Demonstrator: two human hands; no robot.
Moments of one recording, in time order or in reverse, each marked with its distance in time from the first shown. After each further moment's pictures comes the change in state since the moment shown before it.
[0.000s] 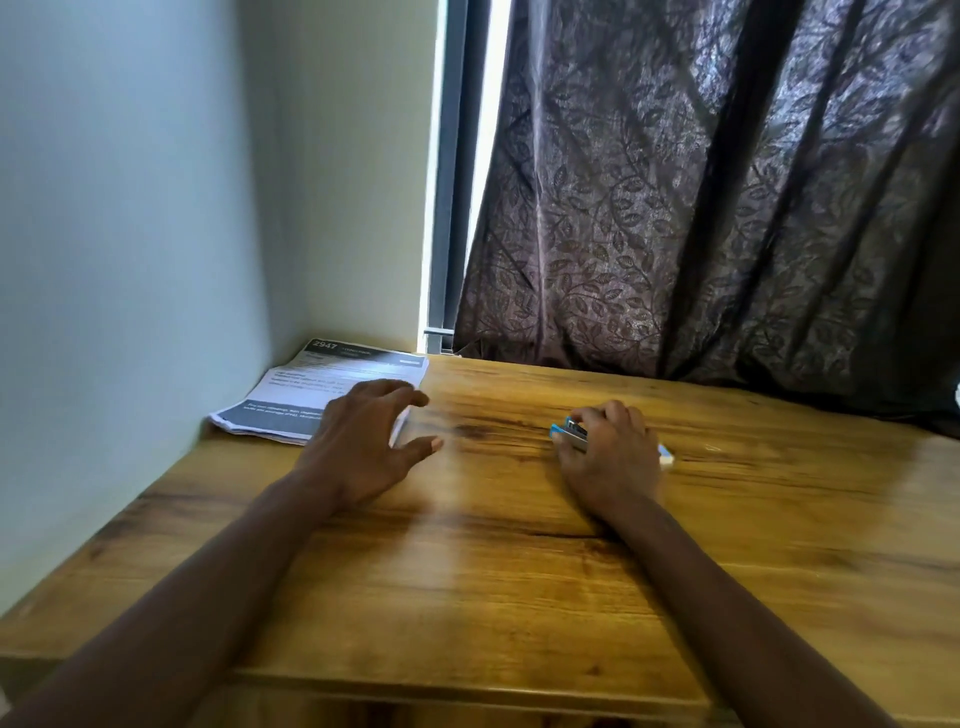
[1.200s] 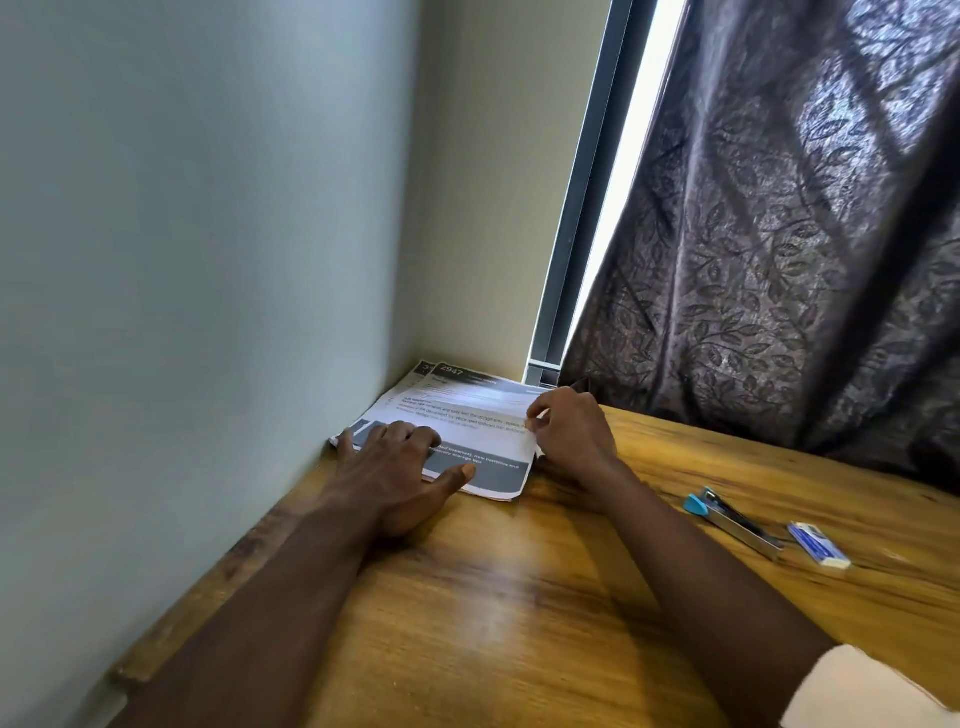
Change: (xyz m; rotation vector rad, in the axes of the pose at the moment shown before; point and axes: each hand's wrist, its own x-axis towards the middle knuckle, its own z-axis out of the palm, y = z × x) left_hand -0.010 -0.091 -0.014 0.147 -0.133 -0.339; right_hand 0.106 -0.165 0.073 0.372 -0.091 -0.218
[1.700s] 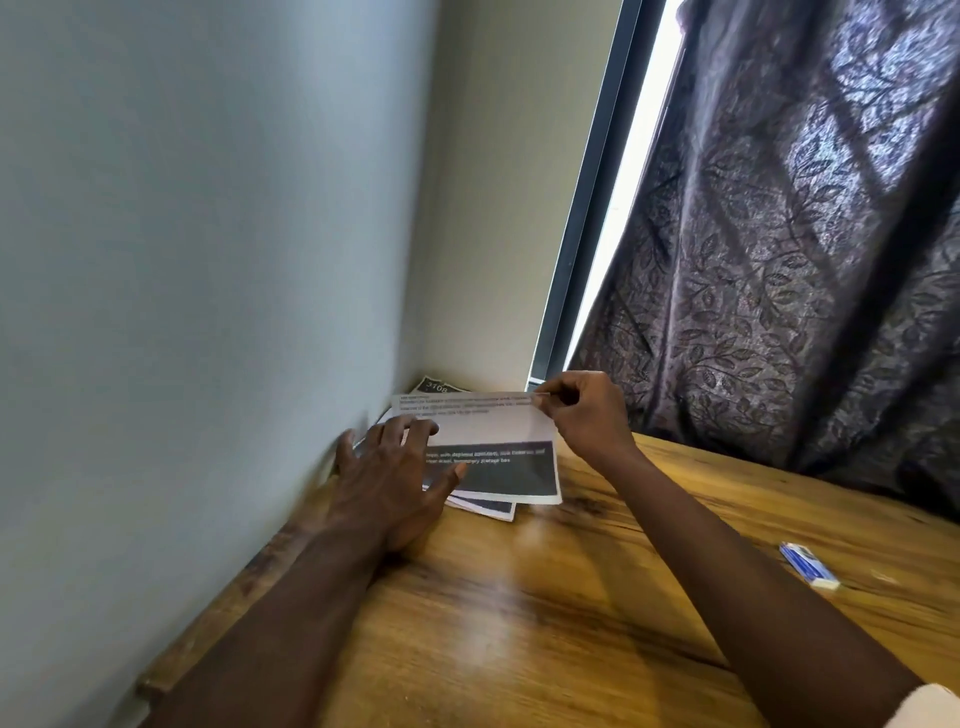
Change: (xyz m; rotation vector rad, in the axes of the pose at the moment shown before) left_hand -0.009 0.003 -0.009 -0.014 0.235 -0.010; right_hand 0.001 -0.025 -0.050 0.350 0.136 -0.064
